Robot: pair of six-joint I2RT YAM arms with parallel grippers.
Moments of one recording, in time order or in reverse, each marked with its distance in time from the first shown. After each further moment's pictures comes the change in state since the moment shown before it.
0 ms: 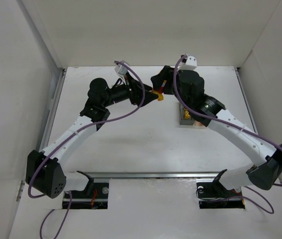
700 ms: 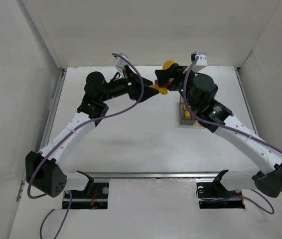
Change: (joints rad) left arm 0.010 0.010 0.115 -0.054 0.054 -0.045; right arm 0.000 -0.103 -0.079 0.215 -0.009 -0.128
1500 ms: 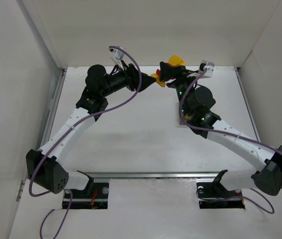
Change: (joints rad) left arm 0.017 0.039 0.106 -0.189 -0.203 0.045; right arm 0.042 0.018 -0.199 0.534 0.227 -0.017
